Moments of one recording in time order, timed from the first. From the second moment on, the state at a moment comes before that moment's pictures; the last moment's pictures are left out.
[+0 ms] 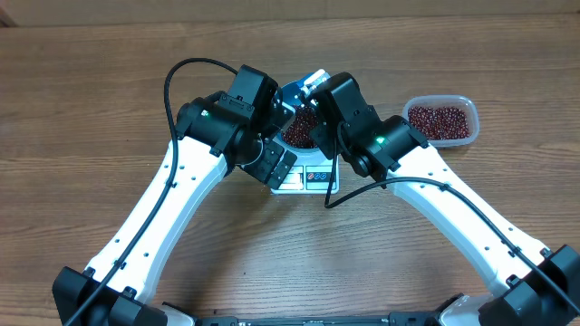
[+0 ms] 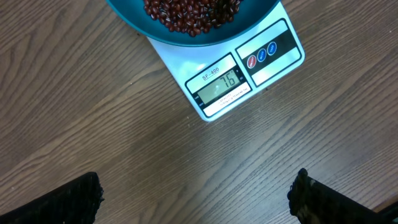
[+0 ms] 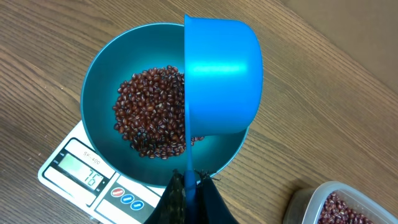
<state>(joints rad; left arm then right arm) -0.46 1.60 1.51 -1.19 0.05 0.11 0.62 1.61 1.41 -0.72 0.23 -0.11</state>
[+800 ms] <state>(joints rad) -0.46 1.60 1.51 -1.19 0.05 0.11 0.45 1.54 1.41 -0.73 0.07 0.02</state>
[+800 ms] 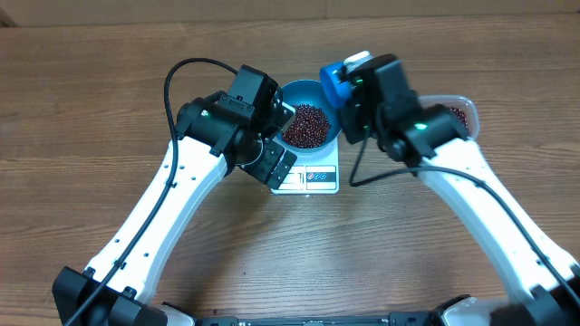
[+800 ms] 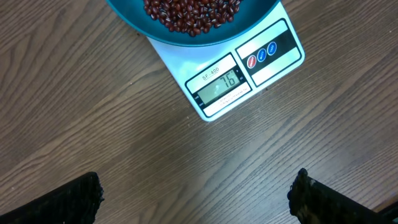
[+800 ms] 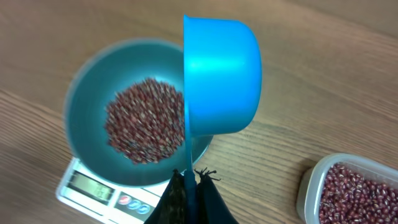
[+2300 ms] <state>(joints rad) -0.46 1.60 1.51 -1.19 0.05 0.11 0.03 1.82 1.83 -1.39 0.26 0.15</state>
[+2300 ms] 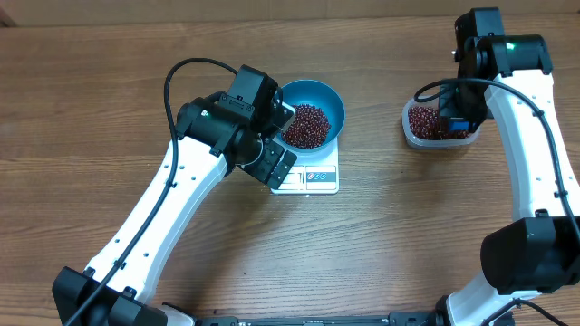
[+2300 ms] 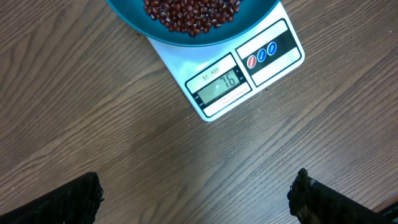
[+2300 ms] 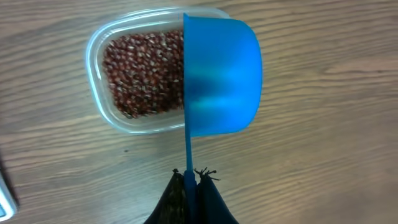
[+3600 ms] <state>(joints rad) -0.46 1.60 1.51 -1.19 0.05 0.11 0.07 1.99 1.83 -1.37 0.29 0.12</state>
